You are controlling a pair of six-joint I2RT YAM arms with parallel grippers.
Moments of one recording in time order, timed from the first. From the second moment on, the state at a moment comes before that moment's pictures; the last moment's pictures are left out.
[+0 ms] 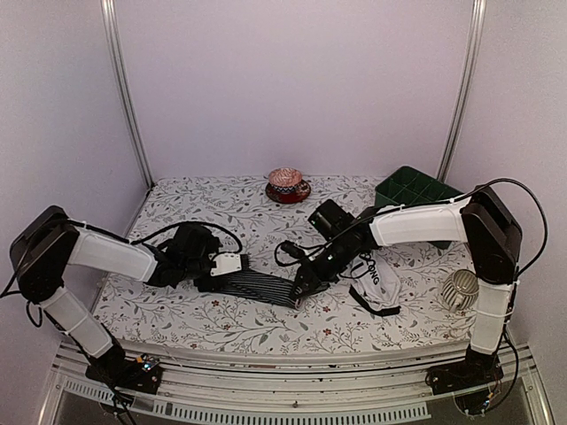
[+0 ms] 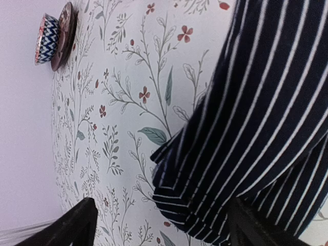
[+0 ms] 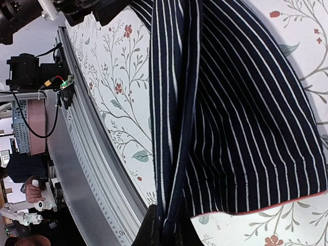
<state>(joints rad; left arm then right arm) -0.66 1.59 0.62 0.20 -0.24 0.97 0.85 1.96 1.34 -0.51 -0.68 0.31</state>
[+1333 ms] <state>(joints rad) -0.71 1.54 0.58 0.24 0.01 1.03 0.73 2.02 1.36 -0.47 -0.72 0.34</state>
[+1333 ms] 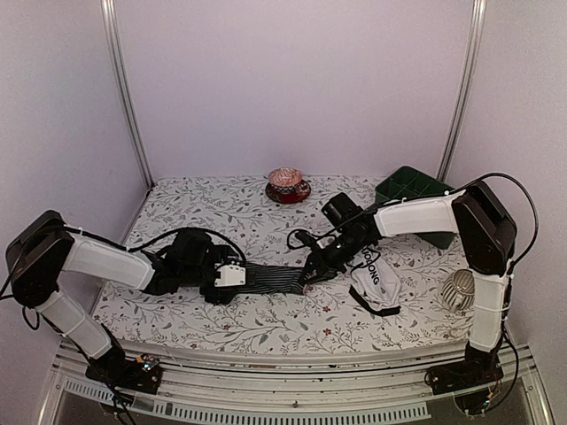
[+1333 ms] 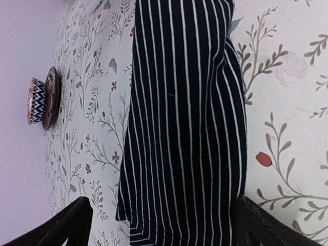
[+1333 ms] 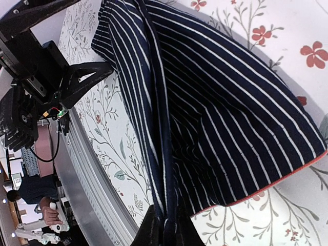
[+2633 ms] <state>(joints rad) -0.58 1.30 0.52 0.14 0.16 1.19 0.93 2.05 1.38 -0.37 -0.62 0.51</state>
